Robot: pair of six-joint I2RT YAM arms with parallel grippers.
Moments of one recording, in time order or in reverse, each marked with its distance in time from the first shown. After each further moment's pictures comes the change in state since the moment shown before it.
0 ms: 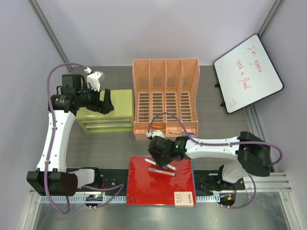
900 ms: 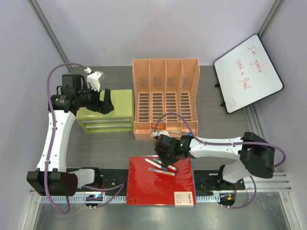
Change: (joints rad) left arm 0.000 0.000 -0.001 0.000 0.002 -0.002; right arm -0.060 -0.052 -0.076 -0.016 -0.051 0.003
